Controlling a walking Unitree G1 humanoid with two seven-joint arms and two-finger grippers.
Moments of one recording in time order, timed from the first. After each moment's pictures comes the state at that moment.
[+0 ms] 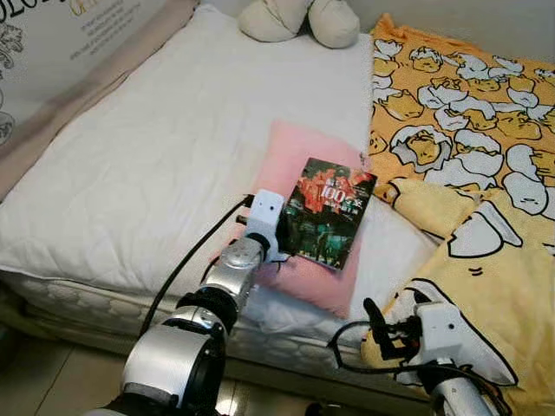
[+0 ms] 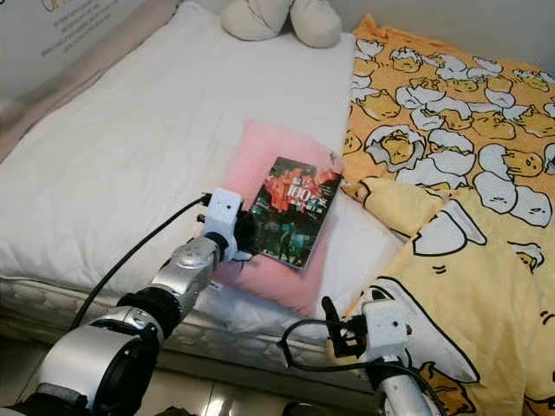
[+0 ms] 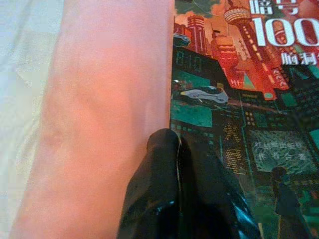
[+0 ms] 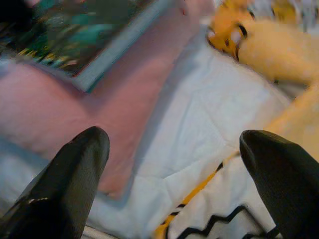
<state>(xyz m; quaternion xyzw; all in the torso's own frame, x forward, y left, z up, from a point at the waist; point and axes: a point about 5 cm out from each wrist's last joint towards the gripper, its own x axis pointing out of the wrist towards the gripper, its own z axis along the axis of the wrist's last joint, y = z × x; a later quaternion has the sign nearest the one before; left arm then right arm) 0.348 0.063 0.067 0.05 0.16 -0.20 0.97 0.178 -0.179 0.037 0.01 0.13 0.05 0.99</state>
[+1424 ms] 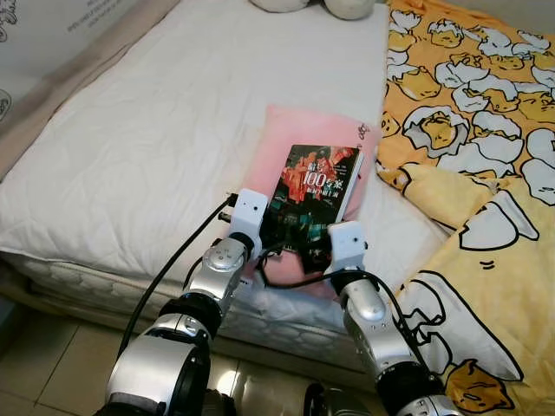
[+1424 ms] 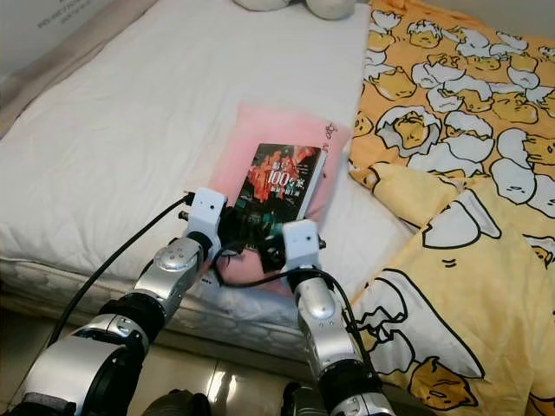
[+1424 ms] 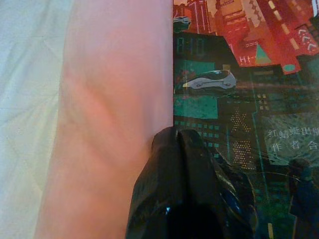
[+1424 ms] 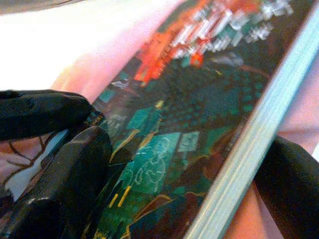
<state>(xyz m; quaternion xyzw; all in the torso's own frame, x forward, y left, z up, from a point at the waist) 0.346 0.084 0.065 0.07 0.13 -0.18 0.97 0.294 -0.078 0.056 -0.04 0.01 0.15 0.99</state>
